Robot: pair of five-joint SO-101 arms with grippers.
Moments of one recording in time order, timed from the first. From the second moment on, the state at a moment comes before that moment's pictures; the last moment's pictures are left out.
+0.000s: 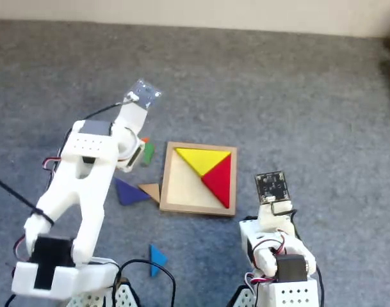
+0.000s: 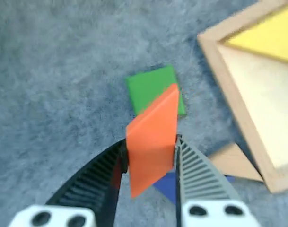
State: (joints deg) left arm -1.1 -7.0 30.3 58.1 -20.3; right arm -9.3 -104.3 96.0 71.5 8.7
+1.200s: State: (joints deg) left arm 4.0 14.3 18.9 64.1 -20.0; right arm -9.3 -104.3 96.0 71.5 8.7
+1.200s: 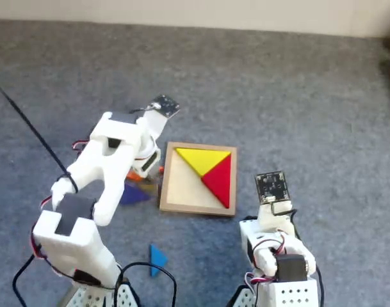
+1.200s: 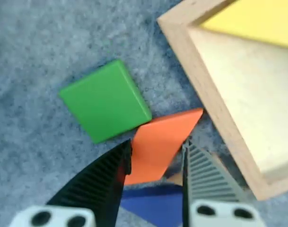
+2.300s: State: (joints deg) left arm 1.7 9.8 10.2 80.4 -18.2; right arm -9.3 -104.3 96.0 71.5 8.7
